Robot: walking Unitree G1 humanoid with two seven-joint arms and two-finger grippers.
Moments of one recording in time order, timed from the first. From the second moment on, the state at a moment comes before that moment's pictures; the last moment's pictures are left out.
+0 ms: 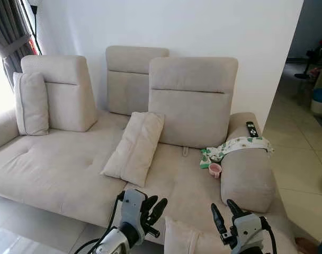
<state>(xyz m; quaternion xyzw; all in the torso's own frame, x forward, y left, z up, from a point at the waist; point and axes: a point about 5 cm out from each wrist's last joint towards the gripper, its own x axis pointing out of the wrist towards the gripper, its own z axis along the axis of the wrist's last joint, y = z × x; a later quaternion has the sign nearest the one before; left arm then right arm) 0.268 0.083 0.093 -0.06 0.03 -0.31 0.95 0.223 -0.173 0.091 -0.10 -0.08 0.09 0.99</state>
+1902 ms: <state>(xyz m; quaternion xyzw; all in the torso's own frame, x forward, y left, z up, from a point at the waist) 0.263 0.079 0.087 -0.06 0.03 -0.32 0.94 0.222 -0.172 0.090 -0.11 -0.08 0.10 0.99</state>
